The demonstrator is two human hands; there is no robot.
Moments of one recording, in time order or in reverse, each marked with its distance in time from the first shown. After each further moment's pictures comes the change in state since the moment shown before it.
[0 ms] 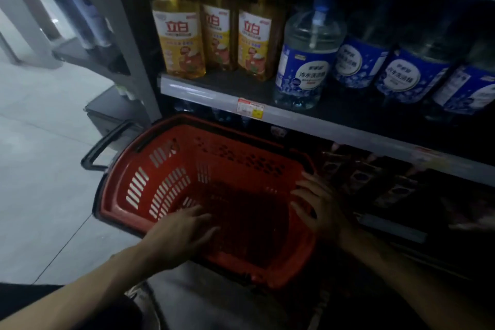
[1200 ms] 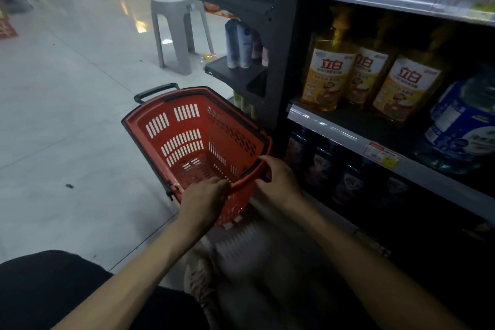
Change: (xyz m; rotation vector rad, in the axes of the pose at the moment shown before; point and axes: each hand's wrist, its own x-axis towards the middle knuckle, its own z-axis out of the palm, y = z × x) left_hand -0.066 -0.139 -0.056 0.115 0.509 -0.538; right_hand 0.226 -0.274 0.094 0.542 -0.130 0.009
